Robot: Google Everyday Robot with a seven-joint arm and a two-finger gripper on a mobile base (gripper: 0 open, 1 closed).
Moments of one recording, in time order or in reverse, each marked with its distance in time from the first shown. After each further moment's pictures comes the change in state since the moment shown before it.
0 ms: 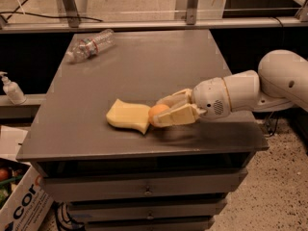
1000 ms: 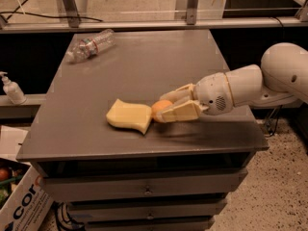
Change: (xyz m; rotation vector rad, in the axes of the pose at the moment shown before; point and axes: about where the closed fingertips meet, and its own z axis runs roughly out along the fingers) arm -0.002 -0.009 -0.008 0.030 0.036 -0.043
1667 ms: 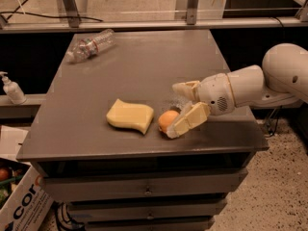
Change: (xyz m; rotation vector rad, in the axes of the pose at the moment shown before) arm 0.005 -0.004 -0.003 0.009 0.010 -0.001
